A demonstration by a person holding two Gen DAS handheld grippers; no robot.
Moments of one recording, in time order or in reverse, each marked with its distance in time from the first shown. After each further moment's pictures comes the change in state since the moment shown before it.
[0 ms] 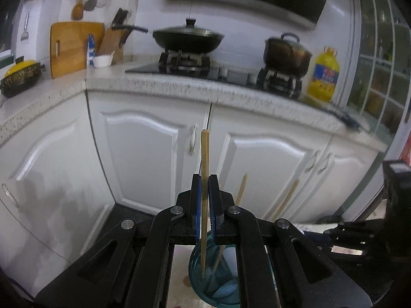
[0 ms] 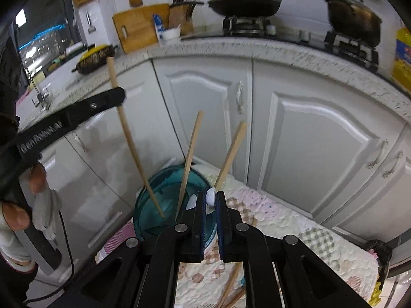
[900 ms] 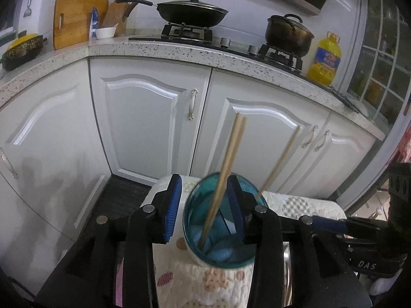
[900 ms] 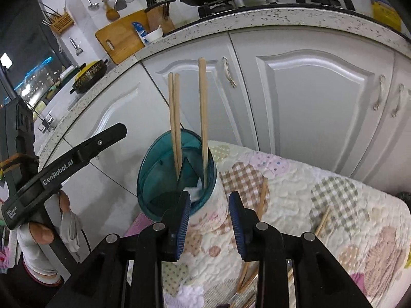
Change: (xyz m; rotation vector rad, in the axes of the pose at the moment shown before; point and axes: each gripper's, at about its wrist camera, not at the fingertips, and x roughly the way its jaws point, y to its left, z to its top) left arm -0.016 -0.003 -0.048 -0.041 0.112 -0.026; right arm -0.013 -0.026 -0.060 0.213 0.008 0.103
